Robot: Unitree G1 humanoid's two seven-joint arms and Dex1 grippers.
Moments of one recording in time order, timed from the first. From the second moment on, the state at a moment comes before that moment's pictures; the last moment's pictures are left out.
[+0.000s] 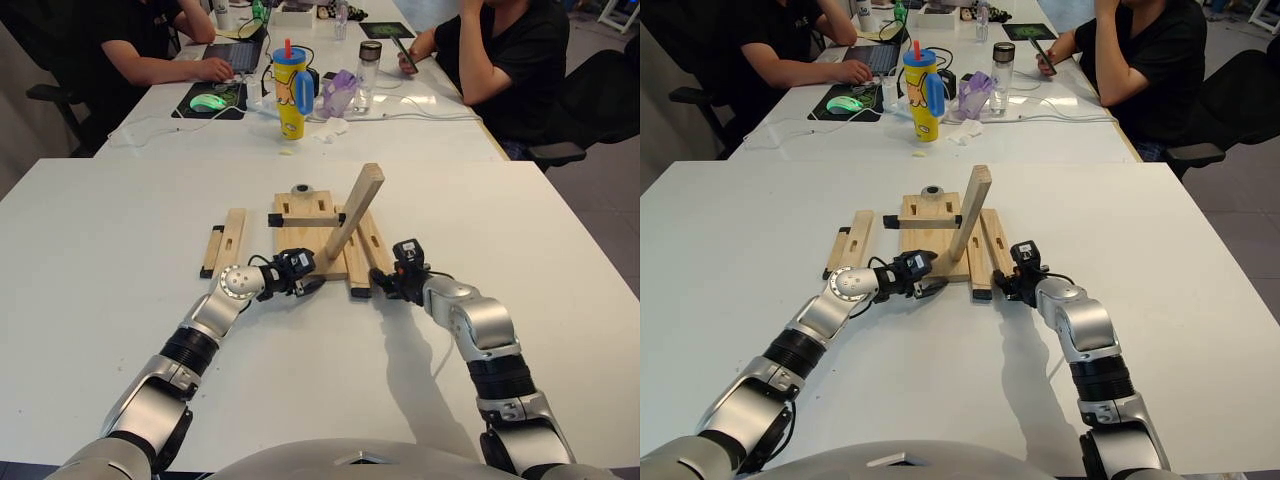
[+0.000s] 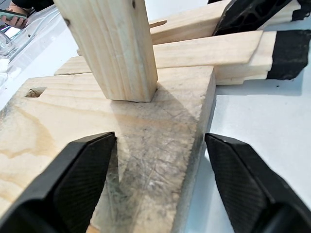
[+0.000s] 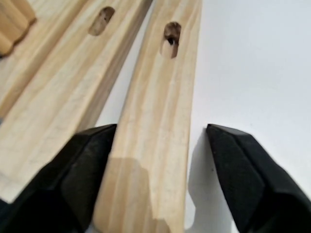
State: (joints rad) left arm -0.42 0.32 -0.43 0.41 0.12 0.04 -0.69; right arm -0.26 -0.29 0.11 -0.04 0.22 0.87 0.22
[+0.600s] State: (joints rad) left arm -0.28 0.39 -0.33 0.15 0.08 -0.03 -0.69; right arm -0.26 -0.16 -0.14 -0.03 0.30 0.50 0.18
